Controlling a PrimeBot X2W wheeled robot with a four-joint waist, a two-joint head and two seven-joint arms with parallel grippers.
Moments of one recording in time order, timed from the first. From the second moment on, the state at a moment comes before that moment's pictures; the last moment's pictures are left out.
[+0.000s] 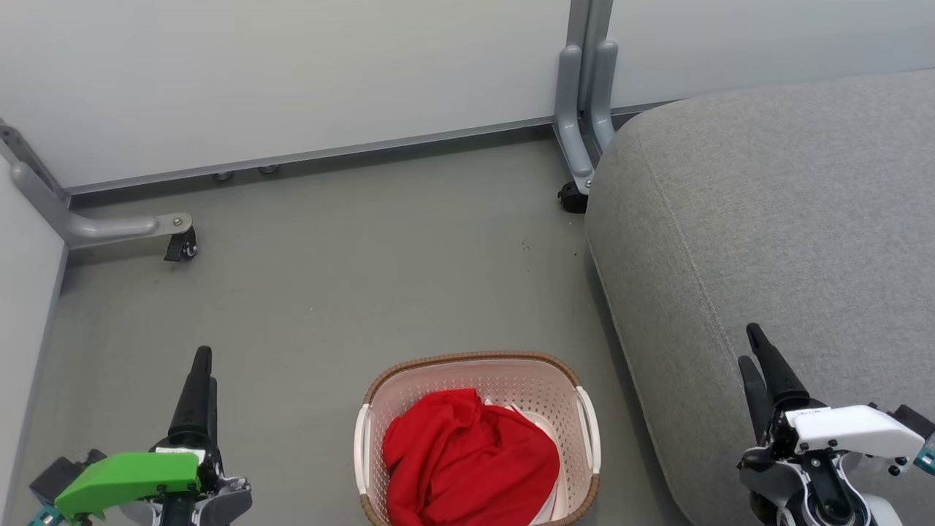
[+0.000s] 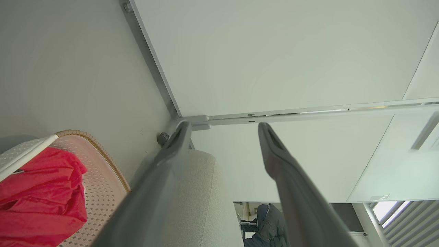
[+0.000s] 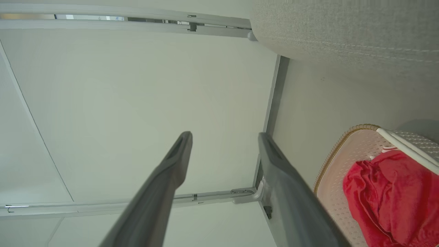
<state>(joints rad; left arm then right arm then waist) -0.06 0.04 0.09 0.27 -1.50 -0.13 0.07 -0.06 -0.04 -0.09 0.27 1.50 0.13 0.08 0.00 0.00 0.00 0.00</state>
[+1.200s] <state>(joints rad) -0.03 0.04 0.00 0.15 -0.86 -0.09 -0.07 -0.02 -0.04 0.01 0.17 0.86 0.13 -0.07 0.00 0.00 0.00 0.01</state>
